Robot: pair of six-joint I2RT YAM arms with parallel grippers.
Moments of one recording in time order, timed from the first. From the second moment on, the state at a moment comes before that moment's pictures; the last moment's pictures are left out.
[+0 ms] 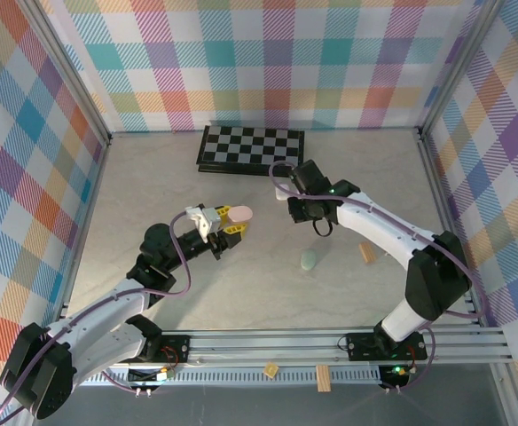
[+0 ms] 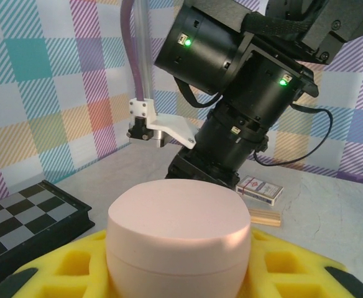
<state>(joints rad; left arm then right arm) -0.56 0.93 0.41 0.60 0.45 0.01 0.63 1.58 1.25 -0.70 0.13 0.34</state>
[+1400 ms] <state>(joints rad) -0.53 0.88 0.40 0.54 0.35 -0.03 0.71 1.72 1.14 -0.66 0.19 0.28</state>
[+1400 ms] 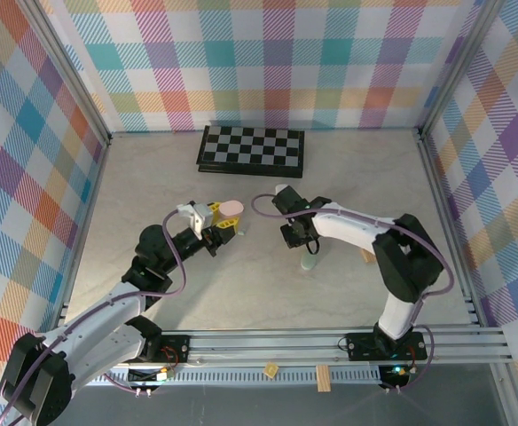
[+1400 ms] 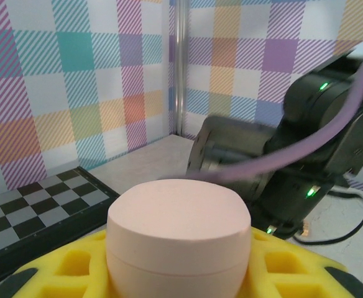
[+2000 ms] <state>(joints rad) -0.50 0.99 0.41 0.55 0.56 -0.08 0.70 1.19 0.95 -0.31 -0.41 0.02</state>
